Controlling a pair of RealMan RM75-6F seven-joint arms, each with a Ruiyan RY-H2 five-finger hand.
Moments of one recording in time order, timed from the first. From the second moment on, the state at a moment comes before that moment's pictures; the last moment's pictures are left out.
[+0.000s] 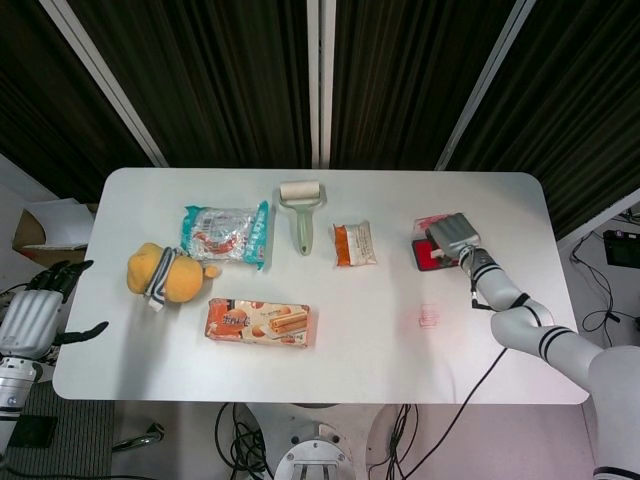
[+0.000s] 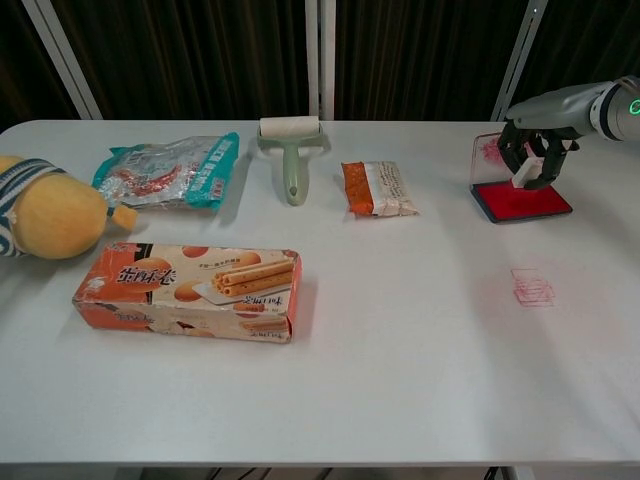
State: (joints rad) left arm -0.18 -1.09 -0.04 -1.53 1.49 1.38 -0.11; right arm 0.93 -1.48 0.11 -0.98 -1.09 0.44 -0.16
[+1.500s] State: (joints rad) left arm -0.15 -1.09 -0.02 -1.52 1.51 1.43 -0.13; right arm 0.70 -1.35 -0.06 -1.40 -1.33 0.69 -0.20
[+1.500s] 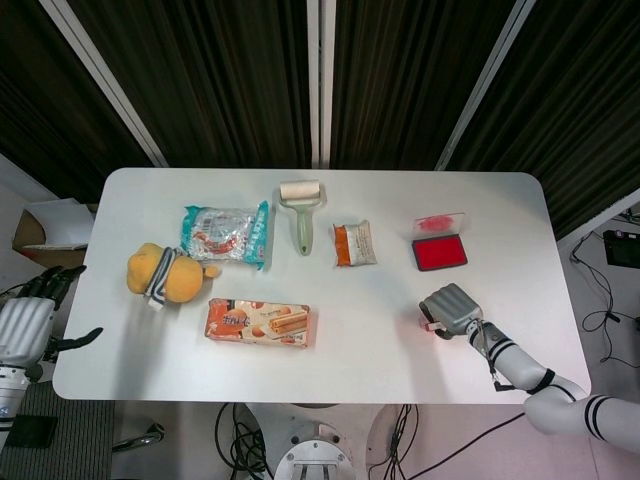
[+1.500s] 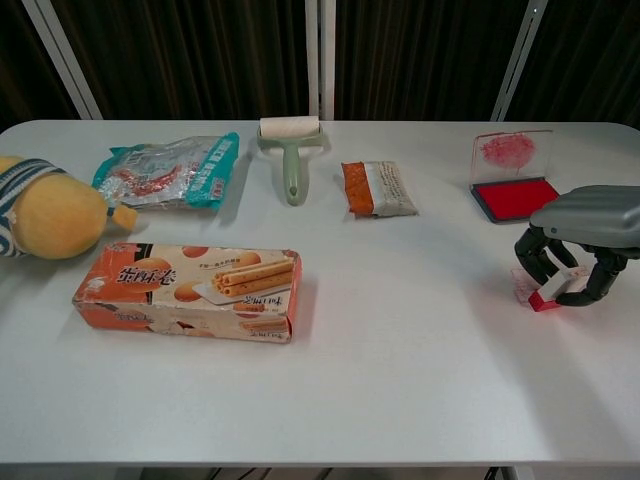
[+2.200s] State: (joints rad) left arm -0.15 -1.09 -0.03 -1.51 1.51 1.42 -0.13; right arm 0.72 -1.32 -0.06 -1.43 -1.33 0.64 -0.21
